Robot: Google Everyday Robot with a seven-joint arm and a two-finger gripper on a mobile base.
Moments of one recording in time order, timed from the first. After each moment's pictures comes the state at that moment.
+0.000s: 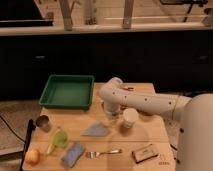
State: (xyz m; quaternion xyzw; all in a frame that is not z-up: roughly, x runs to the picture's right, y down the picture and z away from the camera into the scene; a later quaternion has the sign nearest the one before) arm 0.041 0.203 0.815 -0.40 -0.05 -0.13 0.90
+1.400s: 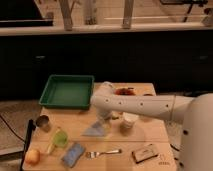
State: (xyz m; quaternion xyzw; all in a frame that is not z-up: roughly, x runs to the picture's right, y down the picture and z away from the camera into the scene) arm -0.012 0.206 0.803 -0.33 -0.09 -0.21 0.91
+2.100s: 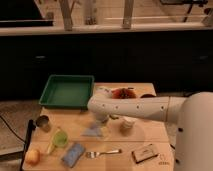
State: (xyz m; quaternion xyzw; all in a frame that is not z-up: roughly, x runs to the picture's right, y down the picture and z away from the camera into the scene) arm -0.029 0.218 0.818 -0.32 -0.11 -0.22 0.91
